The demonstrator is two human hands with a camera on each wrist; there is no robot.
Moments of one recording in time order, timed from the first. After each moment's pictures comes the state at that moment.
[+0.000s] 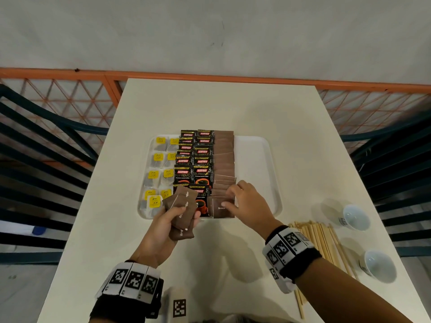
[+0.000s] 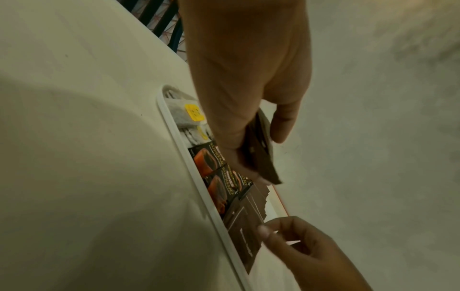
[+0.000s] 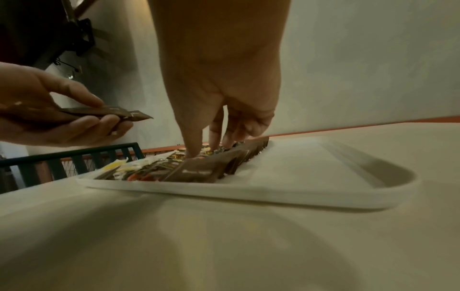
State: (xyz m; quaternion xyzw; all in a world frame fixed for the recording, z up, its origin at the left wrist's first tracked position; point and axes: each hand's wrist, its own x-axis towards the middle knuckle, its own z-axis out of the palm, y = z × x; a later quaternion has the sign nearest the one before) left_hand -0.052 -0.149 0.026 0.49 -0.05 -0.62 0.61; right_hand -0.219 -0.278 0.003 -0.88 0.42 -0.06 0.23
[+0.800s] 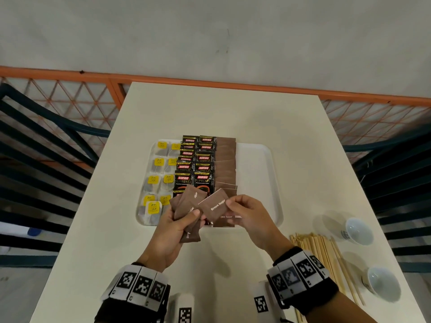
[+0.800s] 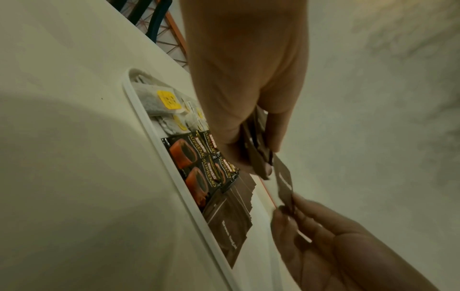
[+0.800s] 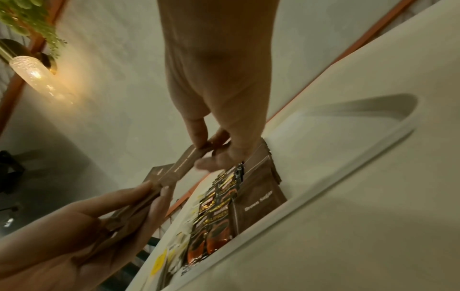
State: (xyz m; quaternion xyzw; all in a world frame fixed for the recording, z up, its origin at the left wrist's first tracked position) left_hand -0.063 -0.162 0.029 0.51 -0.09 -0.57 0.63; right_hand -0.212 -0.264 0.030 -0.46 0.50 -0.22 0.70
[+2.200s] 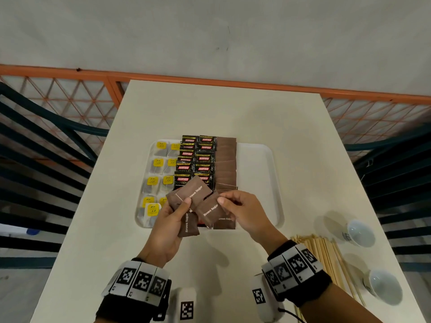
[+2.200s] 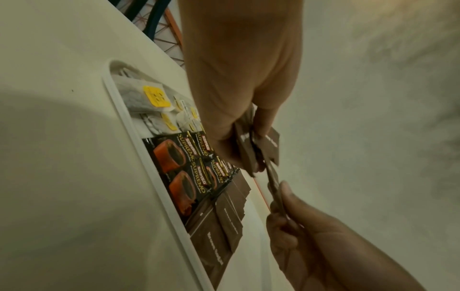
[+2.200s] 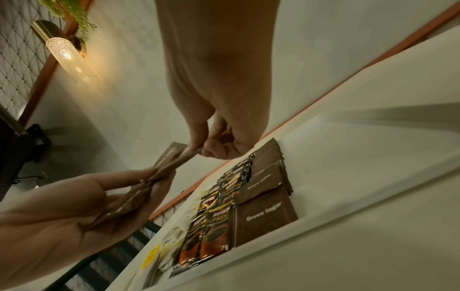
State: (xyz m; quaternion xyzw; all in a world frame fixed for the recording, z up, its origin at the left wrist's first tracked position) left_hand -0.057 -0.180 0.030 0.53 -0.07 -0.54 0.65; right_hand -0.197 -0.272 0.036 -0.62 0.48 -0.18 0.59
